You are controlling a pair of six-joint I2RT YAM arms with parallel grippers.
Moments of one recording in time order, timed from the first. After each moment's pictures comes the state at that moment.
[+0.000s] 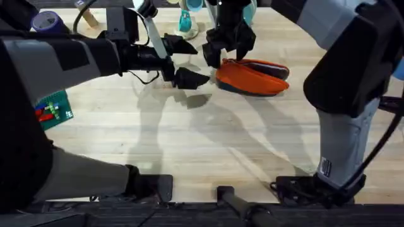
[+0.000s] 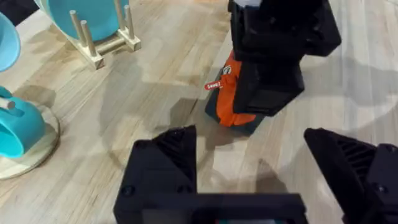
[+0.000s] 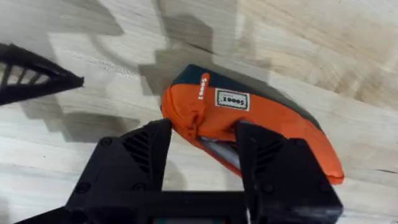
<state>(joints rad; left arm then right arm) -0.02 1.61 0.86 -0.17 1.08 0.71 0.58 2.27 2.18 -1.47 0.14 0.27</state>
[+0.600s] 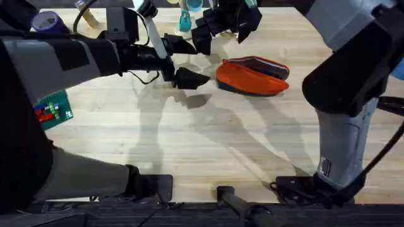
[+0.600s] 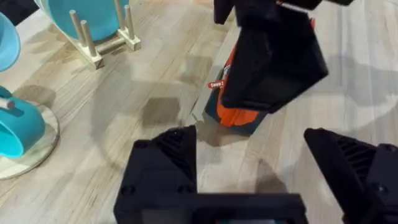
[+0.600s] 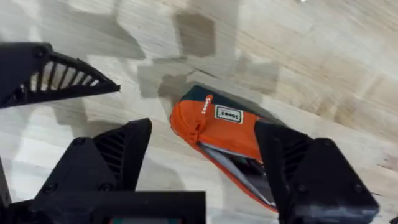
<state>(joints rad) -0.02 1.61 0.86 -0.17 1.08 0.71 0.58 2.27 2.36 -1.50 0.14 0.22</state>
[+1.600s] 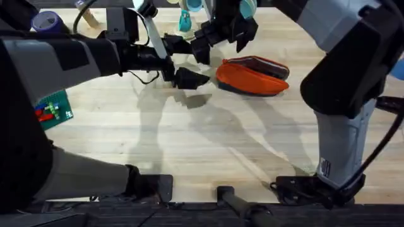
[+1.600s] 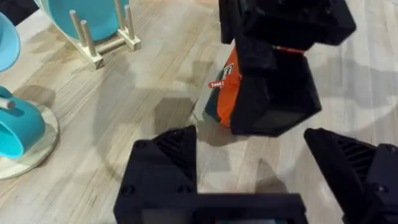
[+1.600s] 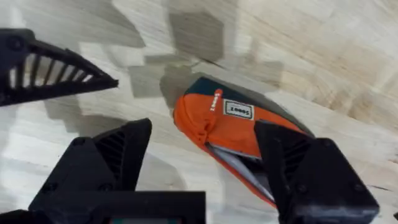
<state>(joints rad) -0.02 1.61 0.86 -0.17 1.08 0.71 0.60 2.27 2.27 -1.48 0.14 0.24</state>
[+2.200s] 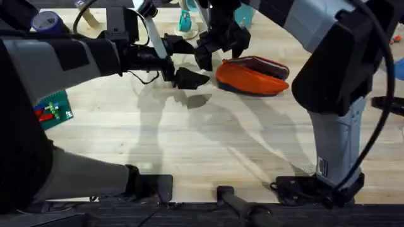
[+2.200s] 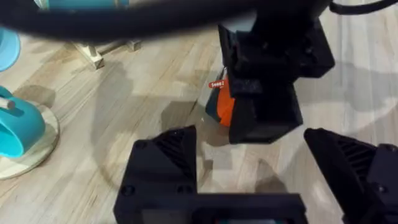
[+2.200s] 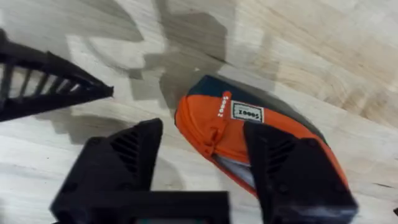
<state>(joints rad) -0.02 1.61 0.86 -0.17 1.08 0.71 0.61 2.32 2.25 -1.48 0.14 0.24</state>
